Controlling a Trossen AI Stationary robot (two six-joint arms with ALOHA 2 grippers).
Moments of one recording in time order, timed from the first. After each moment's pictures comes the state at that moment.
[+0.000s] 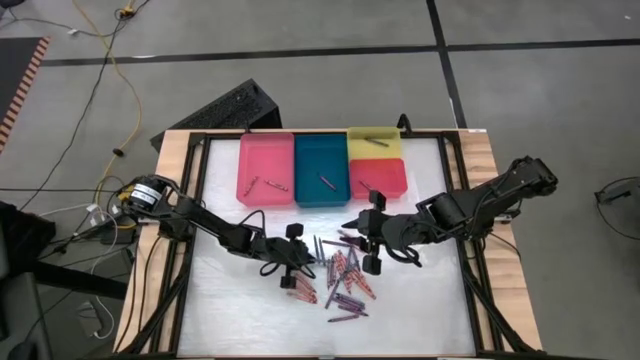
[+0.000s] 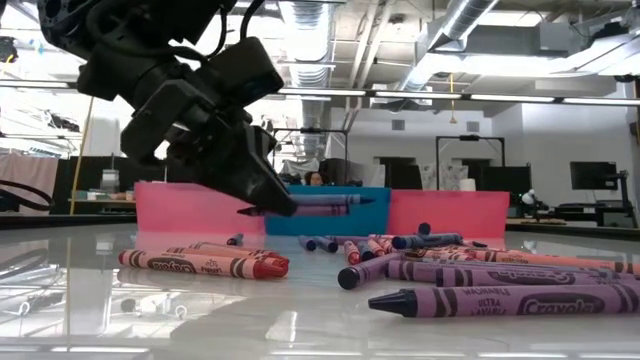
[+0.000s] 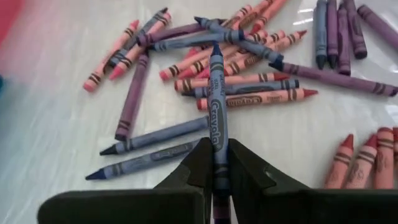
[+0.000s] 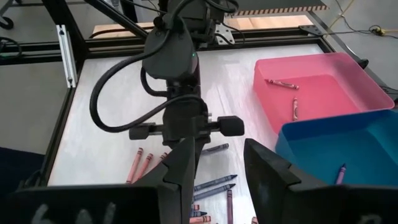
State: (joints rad) left arm -0.28 1.75 0.72 0.44 -0.20 -0.05; right arm 0.43 1.35 1.37 -0.56 0.50 0.29
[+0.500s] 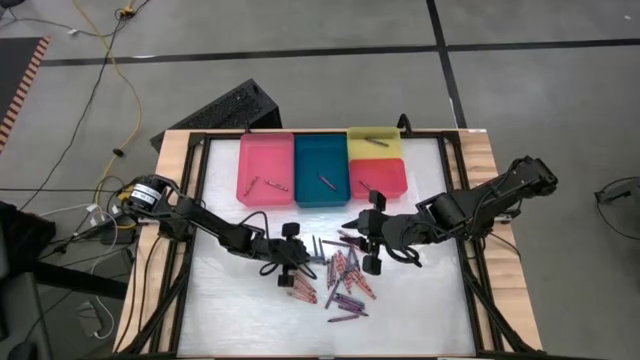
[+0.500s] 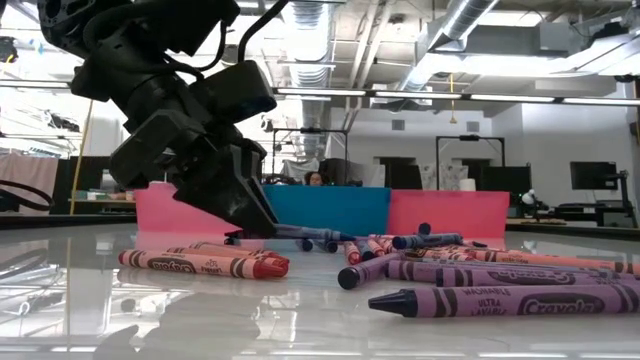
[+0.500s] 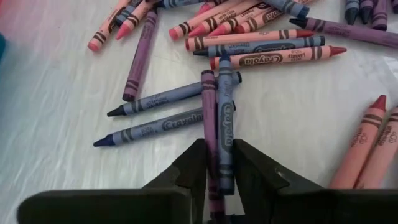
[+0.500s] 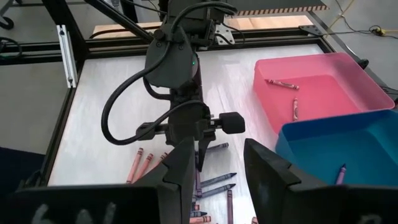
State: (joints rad) left arm -0.28 1.75 0.72 0.35 -0.23 -0.07; right arm 0.43 1.35 1.37 -0.55 0.50 0.29
